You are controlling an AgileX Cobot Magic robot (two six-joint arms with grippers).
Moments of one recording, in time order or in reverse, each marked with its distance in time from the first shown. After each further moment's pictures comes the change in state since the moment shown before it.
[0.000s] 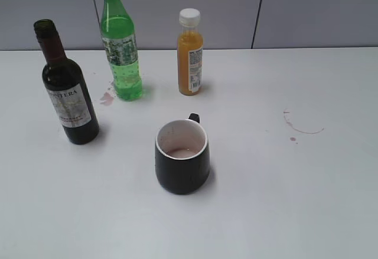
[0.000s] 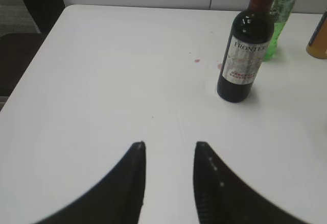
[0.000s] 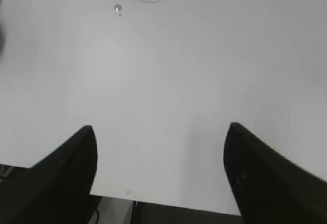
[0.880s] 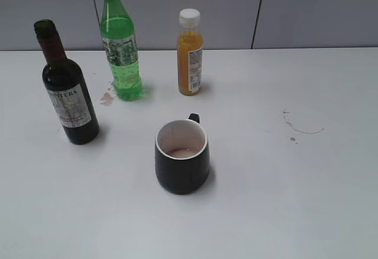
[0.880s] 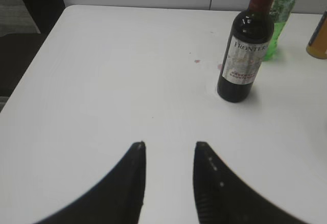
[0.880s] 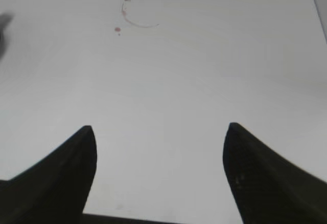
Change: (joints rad) left arm 0.000 0.000 0.000 0.000 0.000 0.000; right arm 0.000 -1.032 0.614 -0.003 -0.125 -0.008
